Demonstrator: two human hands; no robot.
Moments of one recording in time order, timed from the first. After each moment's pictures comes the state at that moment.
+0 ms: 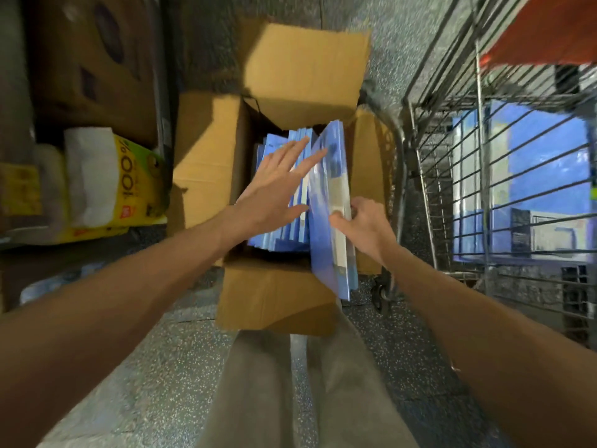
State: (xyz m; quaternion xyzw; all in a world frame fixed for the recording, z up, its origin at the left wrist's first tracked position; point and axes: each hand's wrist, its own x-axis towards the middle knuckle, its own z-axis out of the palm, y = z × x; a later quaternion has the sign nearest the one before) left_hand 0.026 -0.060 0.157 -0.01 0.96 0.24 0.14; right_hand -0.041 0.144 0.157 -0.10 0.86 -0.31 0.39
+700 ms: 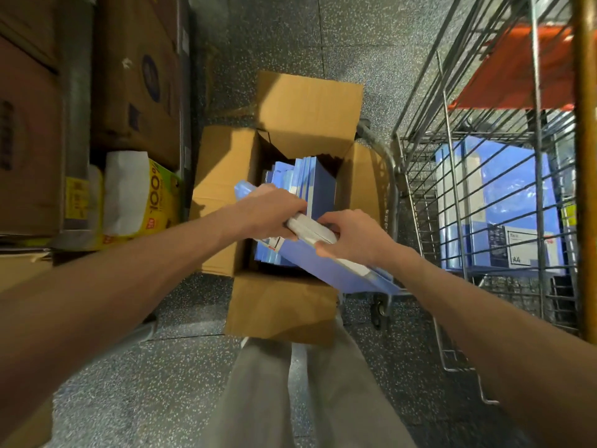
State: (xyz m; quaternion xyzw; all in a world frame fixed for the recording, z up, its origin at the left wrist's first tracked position) left_hand 0.041 -0.077 0.217 0.11 0.96 0.12 0.22; right_hand -0.028 0.121 0.240 -0.36 0.83 -0.17 0.40
